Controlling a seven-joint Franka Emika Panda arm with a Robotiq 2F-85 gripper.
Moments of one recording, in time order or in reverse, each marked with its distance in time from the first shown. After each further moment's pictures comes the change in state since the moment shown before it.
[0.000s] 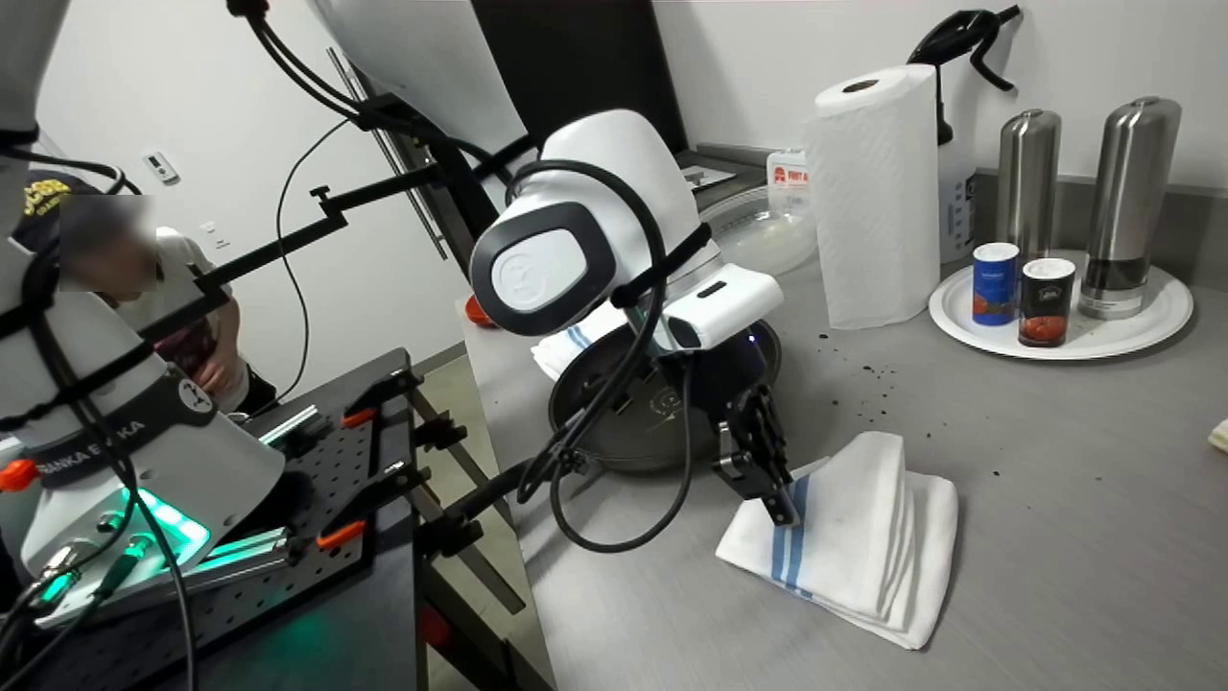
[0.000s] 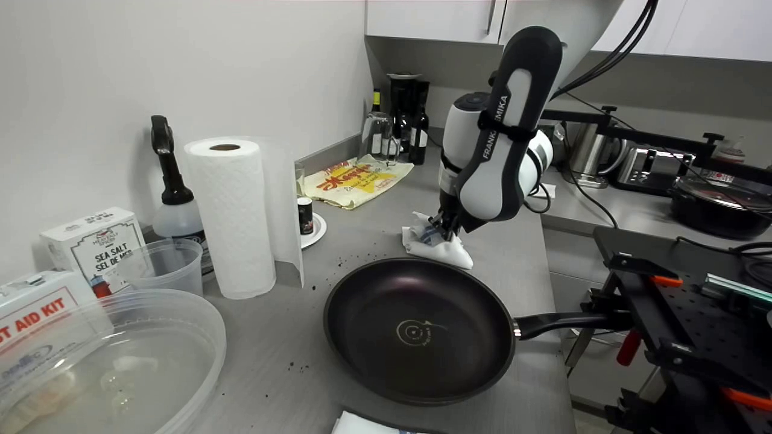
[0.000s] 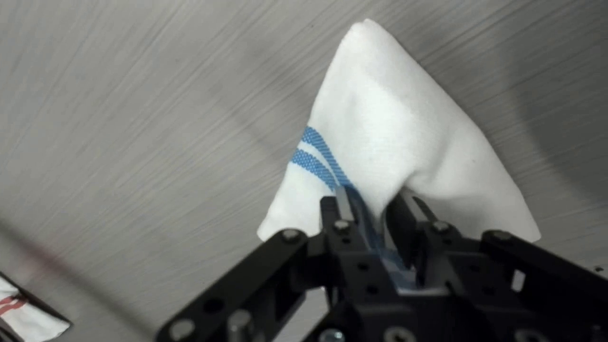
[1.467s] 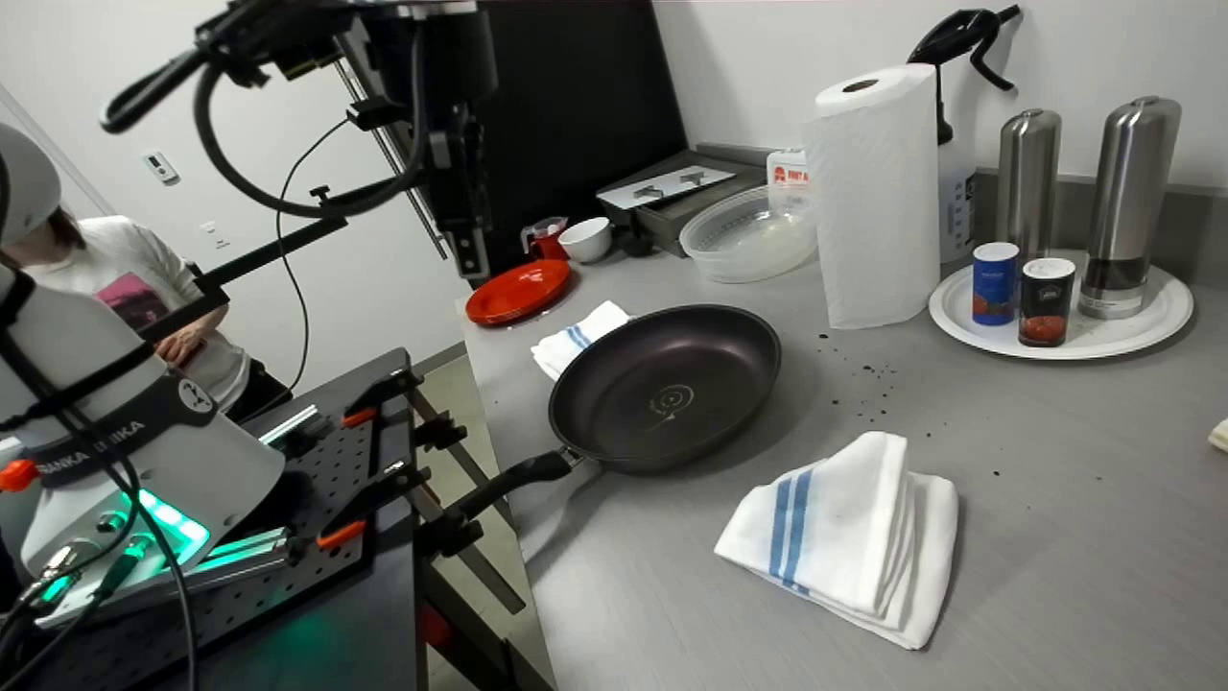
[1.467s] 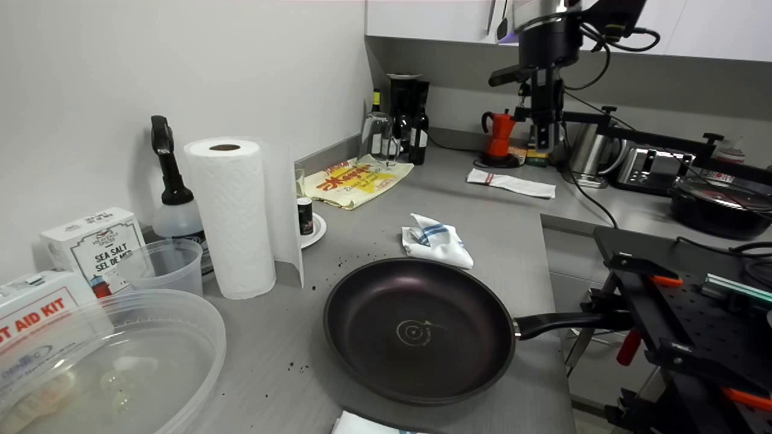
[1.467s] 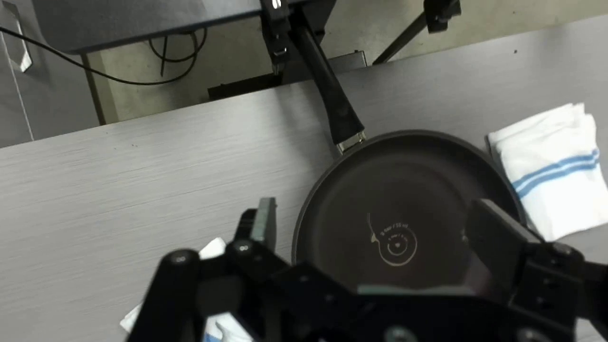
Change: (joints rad) arm -0.345 -1.051 0.328 -0.330 -0.180 -1.034 -0.485
